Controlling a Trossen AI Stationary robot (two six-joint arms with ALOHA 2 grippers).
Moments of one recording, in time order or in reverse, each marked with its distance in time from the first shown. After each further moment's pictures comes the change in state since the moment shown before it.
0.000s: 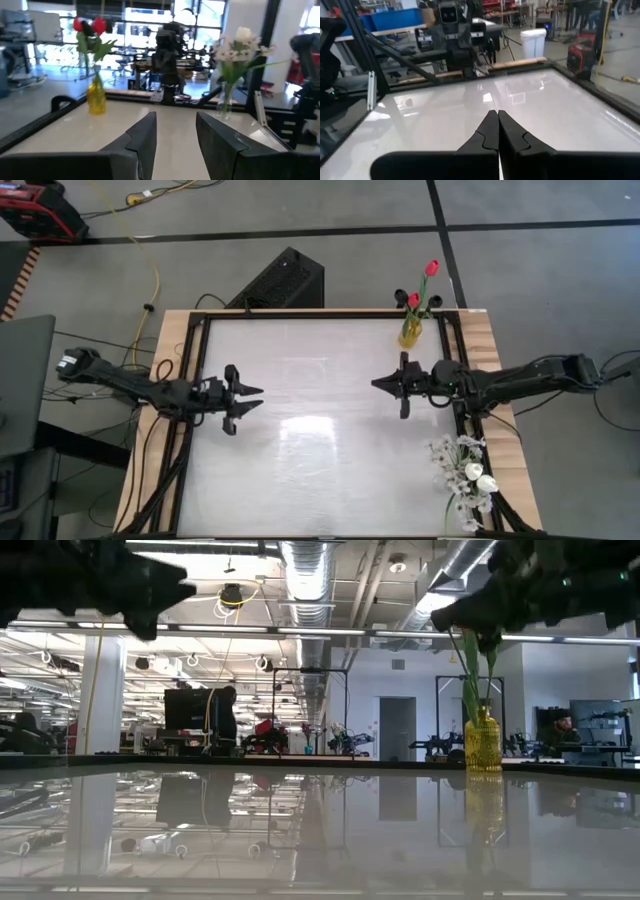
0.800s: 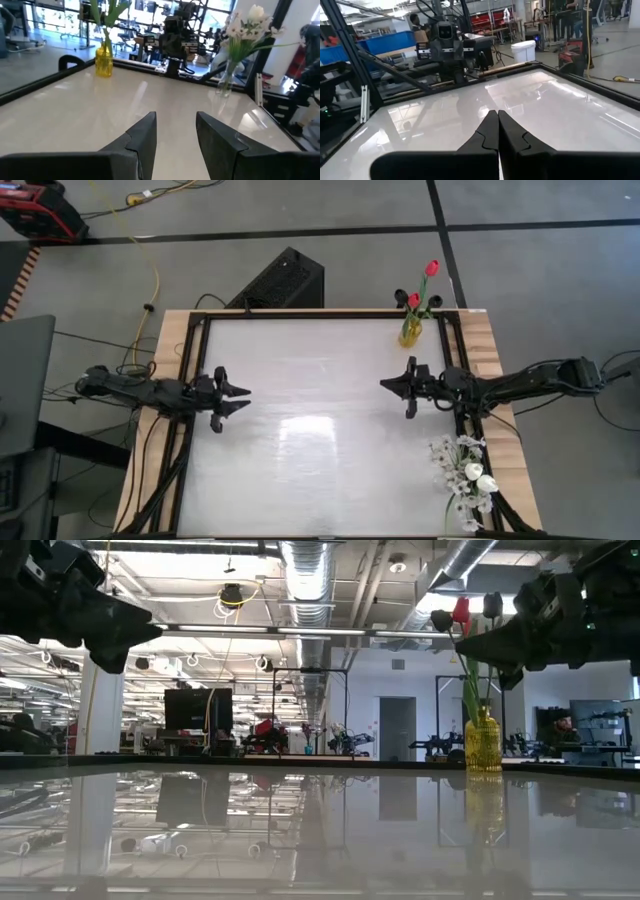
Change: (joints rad) left arm 0.000 -0.599 -0.077 -0.657 -0.013 -0.160; right arm -0.052 -0.007 -0.279 0.364 0.012 0.074
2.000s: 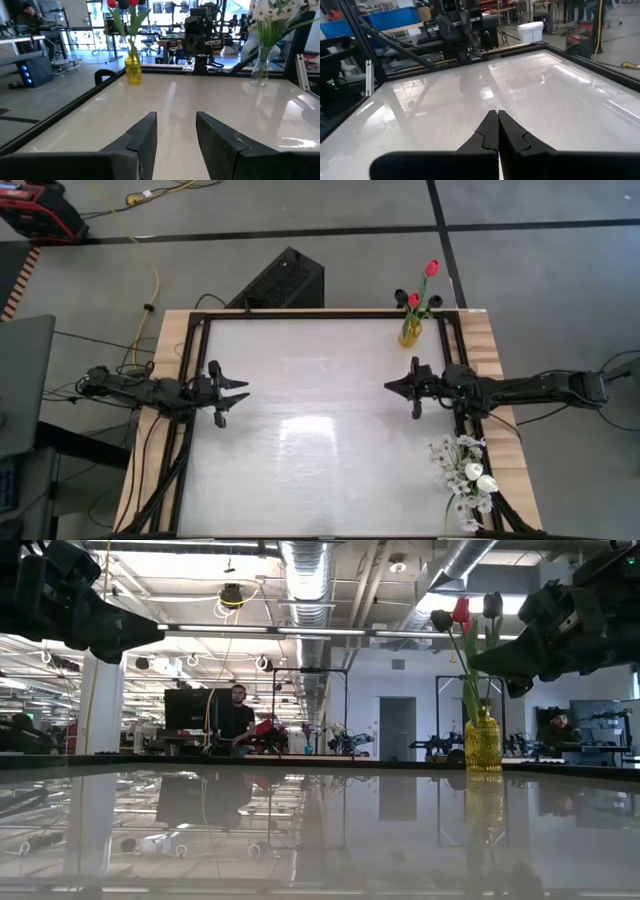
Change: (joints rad) left arm 0.000 -0.046 0.018 -0.087 -0.121 0.199; right arm -0.079 -0.218 -0.009 -0.311 -0.131 -0.035
